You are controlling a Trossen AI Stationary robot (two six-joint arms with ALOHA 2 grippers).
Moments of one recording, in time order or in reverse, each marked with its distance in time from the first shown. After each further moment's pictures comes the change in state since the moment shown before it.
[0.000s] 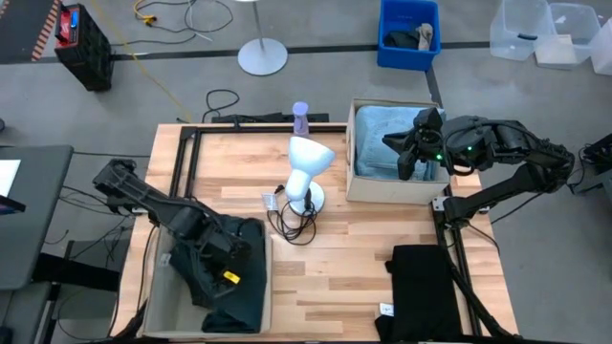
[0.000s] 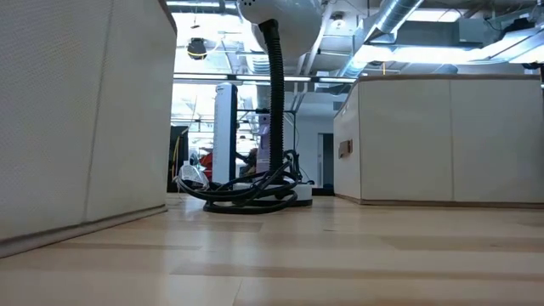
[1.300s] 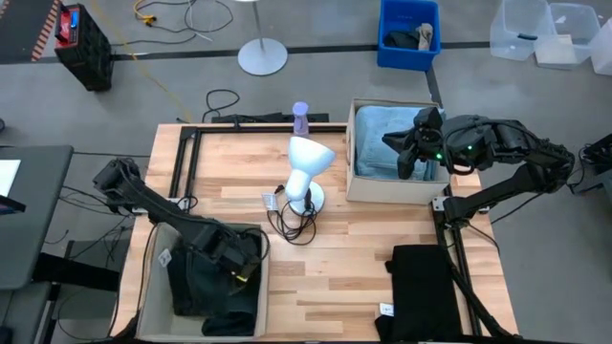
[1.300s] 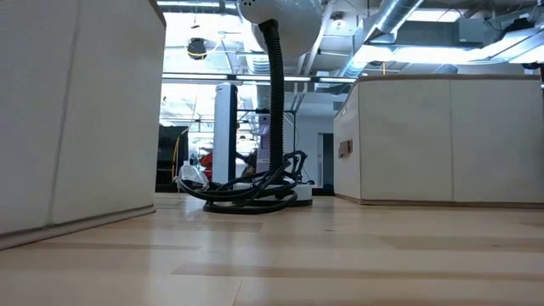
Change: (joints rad) left arm -0.016 0.001 -0.396 0.250 -0.180 0.002; right arm -0.006 0.000 0.000 0.008 0.000 0.006
